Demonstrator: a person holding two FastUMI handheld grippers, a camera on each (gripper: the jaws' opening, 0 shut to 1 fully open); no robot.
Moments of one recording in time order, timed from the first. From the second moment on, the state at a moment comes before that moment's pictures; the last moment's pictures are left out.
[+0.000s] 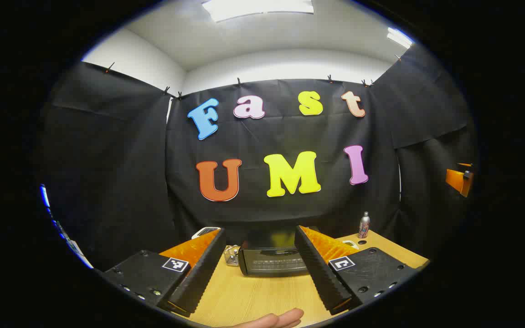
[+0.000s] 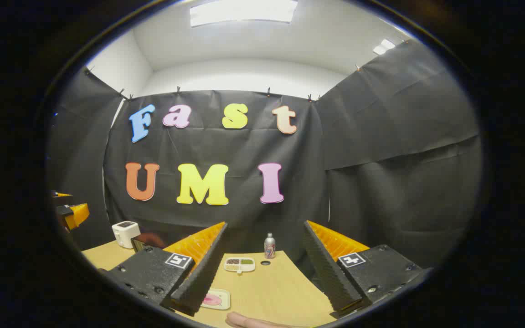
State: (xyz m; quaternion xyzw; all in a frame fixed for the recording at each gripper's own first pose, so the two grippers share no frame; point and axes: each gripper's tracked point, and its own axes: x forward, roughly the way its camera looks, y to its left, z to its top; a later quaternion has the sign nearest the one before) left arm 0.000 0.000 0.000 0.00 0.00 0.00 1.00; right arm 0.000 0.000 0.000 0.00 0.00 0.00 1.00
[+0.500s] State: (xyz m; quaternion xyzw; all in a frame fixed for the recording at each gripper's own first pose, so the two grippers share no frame) left arm 0.001 -0.010 0.000 -0.02 0.00 -0.02 1.00; right arm 0.019 -0.012 -0.005 0.00 -0.02 0.00 1.00
